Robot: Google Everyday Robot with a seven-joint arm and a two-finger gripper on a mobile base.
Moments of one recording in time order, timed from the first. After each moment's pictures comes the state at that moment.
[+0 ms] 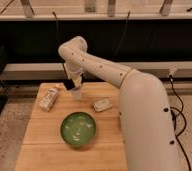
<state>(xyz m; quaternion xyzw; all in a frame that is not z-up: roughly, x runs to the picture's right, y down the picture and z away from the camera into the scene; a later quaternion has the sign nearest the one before) -0.113 -0.042 0.849 -0.22 -0.14 -0.30 0.92</state>
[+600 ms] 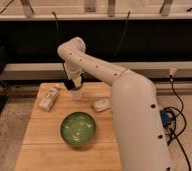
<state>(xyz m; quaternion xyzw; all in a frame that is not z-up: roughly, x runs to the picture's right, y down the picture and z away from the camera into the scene) -0.112 -0.041 0.869 -0.24 -0.14 -0.30 0.91</state>
